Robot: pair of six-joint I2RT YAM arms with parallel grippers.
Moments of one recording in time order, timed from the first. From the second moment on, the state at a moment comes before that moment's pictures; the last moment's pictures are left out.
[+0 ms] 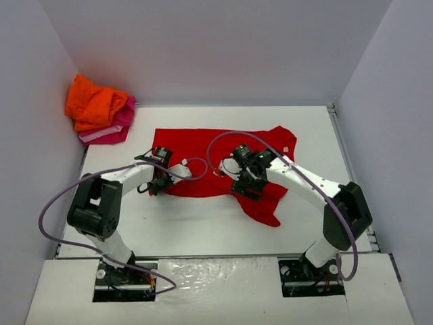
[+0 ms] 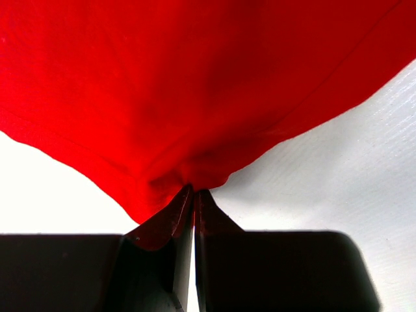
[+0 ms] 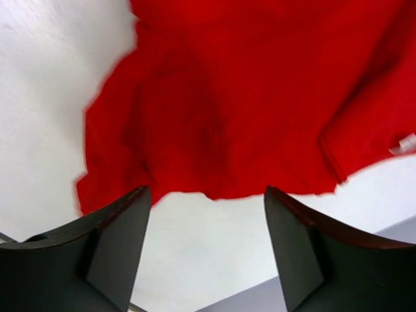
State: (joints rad) left arm -0.33 1.68 0.99 -0.61 -0.04 0.75; right arm 0.70 1.60 1.19 -0.89 0.11 -0.56
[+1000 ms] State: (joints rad) left arm -0.33 1.68 0.99 -0.61 -0.04 0.75; right arm 0.58 1.40 0.96 -1.07 -0.05 -0.55
